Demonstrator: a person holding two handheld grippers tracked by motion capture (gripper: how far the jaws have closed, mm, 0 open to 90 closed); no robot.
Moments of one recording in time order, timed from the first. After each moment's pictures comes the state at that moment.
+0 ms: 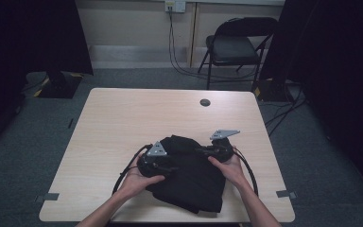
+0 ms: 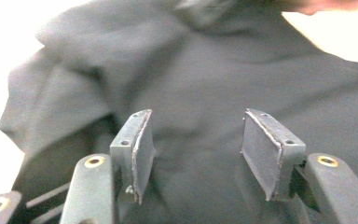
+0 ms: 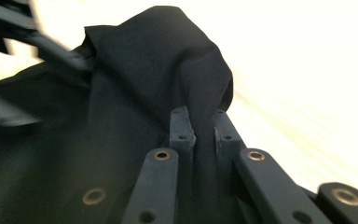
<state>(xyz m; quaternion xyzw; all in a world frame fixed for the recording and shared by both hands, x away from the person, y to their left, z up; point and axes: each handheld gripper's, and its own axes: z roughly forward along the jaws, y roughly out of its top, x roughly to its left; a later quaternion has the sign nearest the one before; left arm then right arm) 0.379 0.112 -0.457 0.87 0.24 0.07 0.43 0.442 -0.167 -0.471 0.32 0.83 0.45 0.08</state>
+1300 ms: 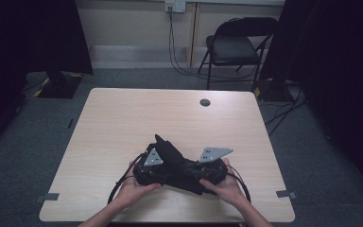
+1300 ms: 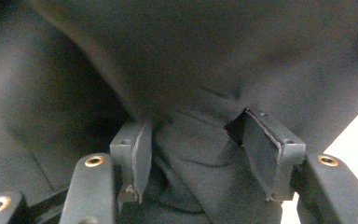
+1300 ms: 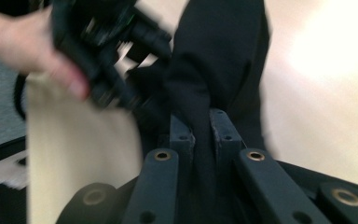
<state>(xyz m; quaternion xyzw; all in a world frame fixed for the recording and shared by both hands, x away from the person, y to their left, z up) 0.368 0.119 -0.485 0.86 0.29 0.11 0.41 0.352 -0.129 -0.441 0.22 0.86 0.46 0.08</state>
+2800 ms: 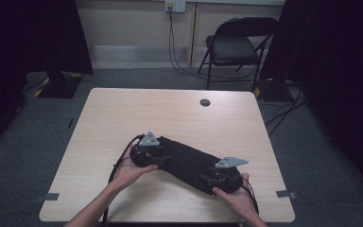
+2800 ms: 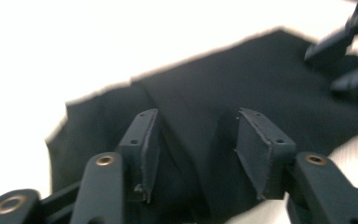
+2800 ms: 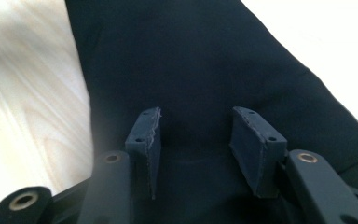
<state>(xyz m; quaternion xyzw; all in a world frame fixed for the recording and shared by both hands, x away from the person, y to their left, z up) 0.412 0.124 -0.438 0.85 0.27 0.11 0.44 0.343 -0.177 -0.473 0.38 0.83 0.40 0.12</state>
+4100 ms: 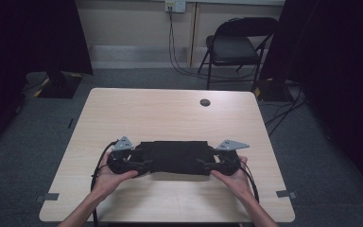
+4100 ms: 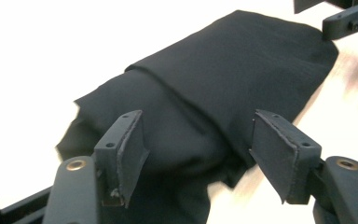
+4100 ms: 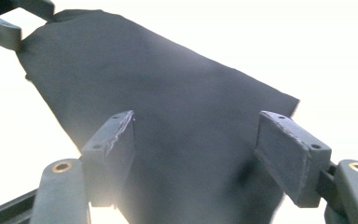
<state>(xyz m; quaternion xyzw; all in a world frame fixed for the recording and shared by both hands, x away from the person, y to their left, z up) 0.380 0.203 -0.450 0.81 0.36 0.11 0.45 0.389 -0.183 -0.459 0.37 0.80 0.46 0.14</state>
